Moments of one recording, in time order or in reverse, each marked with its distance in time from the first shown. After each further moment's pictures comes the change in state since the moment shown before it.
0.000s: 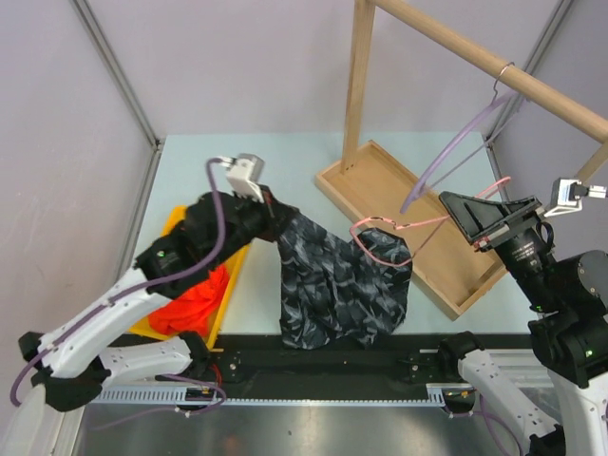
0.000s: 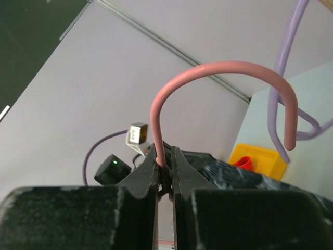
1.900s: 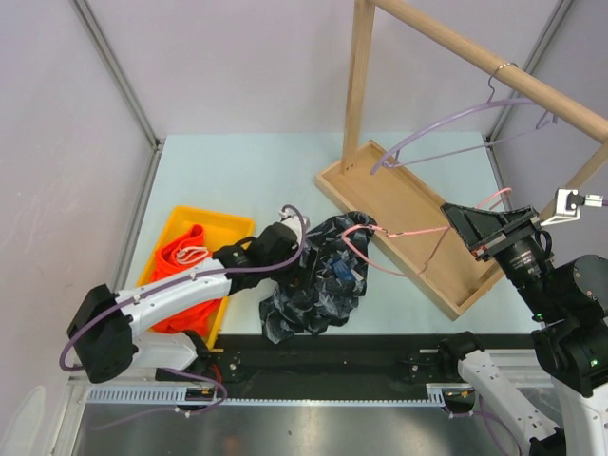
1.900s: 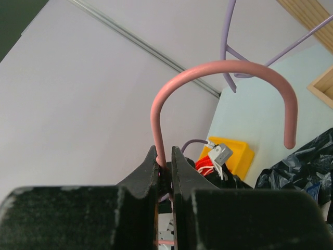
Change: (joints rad) left arm 0.077 0.268 -0.350 0.008 0.147 0.048; right arm 0.000 -0.039 0.000 -0.133 0.050 -0.087
